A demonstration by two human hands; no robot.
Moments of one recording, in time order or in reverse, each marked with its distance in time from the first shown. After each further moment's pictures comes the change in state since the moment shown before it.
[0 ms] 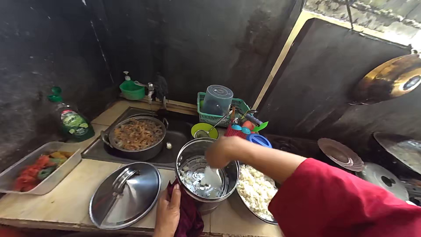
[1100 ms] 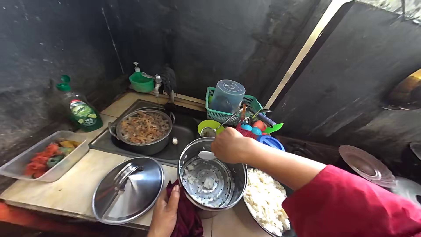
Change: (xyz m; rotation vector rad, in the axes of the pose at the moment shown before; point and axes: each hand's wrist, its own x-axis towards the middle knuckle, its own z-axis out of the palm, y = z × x) left_hand 0.004 0.007 -0.010 0.058 -0.036 -0.068; right_hand 0.030 0.017 0.004 -0.260 0.204 -0.021
